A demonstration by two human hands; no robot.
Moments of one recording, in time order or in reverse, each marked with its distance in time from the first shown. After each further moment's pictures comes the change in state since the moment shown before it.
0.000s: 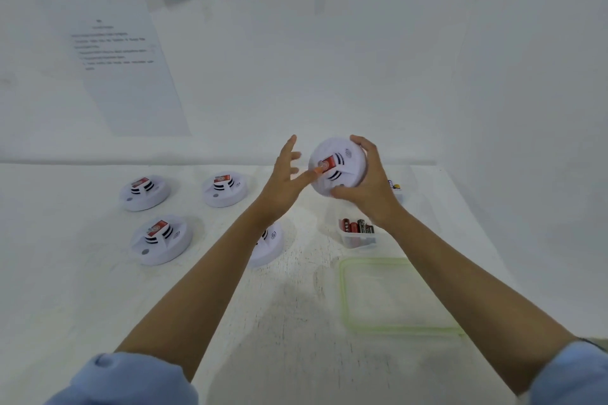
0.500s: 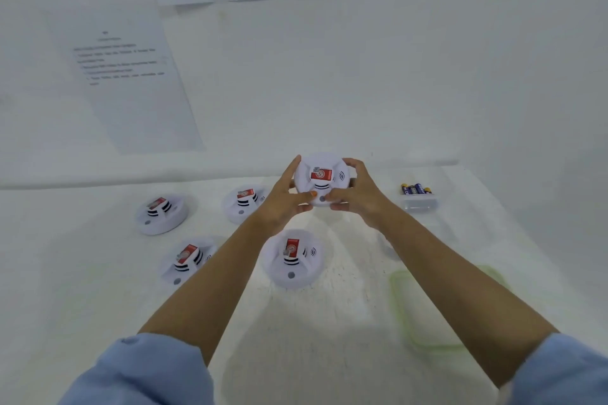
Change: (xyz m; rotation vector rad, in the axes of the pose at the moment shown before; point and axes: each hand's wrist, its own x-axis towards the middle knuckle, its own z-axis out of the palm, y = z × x) left_hand 0.039 -0.063 -0.064 -0.234 -0.199 -0.151; right_hand 0.045 0.025 0.065 0.036 0.065 0.481
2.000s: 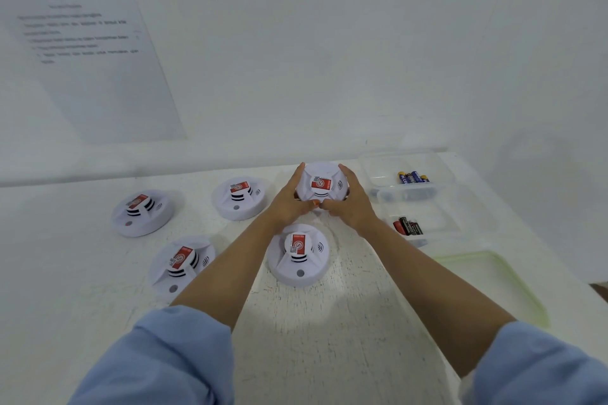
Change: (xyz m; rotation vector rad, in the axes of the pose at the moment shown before) left_hand 0.017 -0.026 -0.002 0.214 -0.073 0.007; right_hand 0.020 0.051 0.026 -0.299 0.217 -0.125
